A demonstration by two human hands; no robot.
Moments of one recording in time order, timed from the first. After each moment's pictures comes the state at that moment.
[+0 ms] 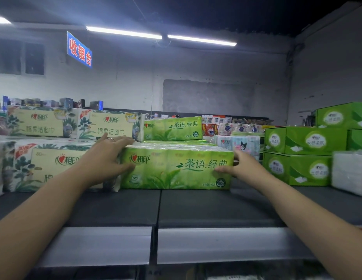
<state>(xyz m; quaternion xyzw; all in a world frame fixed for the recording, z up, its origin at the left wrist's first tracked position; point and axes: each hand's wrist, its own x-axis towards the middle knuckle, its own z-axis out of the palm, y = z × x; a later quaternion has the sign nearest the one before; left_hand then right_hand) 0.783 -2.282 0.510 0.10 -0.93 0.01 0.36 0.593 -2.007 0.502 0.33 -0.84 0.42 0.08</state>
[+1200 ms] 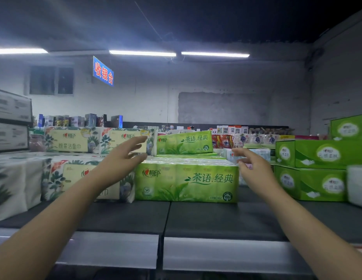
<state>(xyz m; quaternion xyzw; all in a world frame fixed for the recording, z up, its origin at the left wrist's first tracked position) 0.805 -2.249 0.533 0.05 -0.87 -0.27 0.41 0.601 -2.000 0.513 0.39 -0.73 0.51 0.23</state>
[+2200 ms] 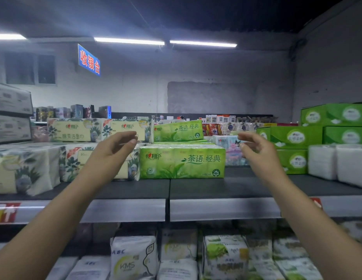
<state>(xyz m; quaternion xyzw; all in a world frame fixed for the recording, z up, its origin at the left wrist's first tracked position) 0.895 -2.192 0.515 0.04 -0.80 -0.37 0.47 0.688 -1.945 0.512 0.37 -0.65 0.61 0.24</state>
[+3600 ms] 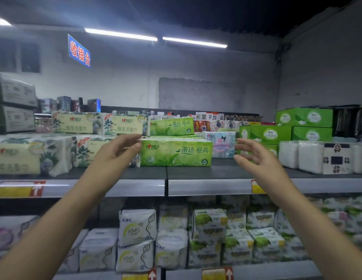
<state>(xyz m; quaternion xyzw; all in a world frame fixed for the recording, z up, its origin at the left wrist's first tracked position) 0.972 -2.140 0.500 0.01 -0.78 -0.44 0.43 0.805 -1.876 0.495 0.38 -0.71 0.57 0.17</state>
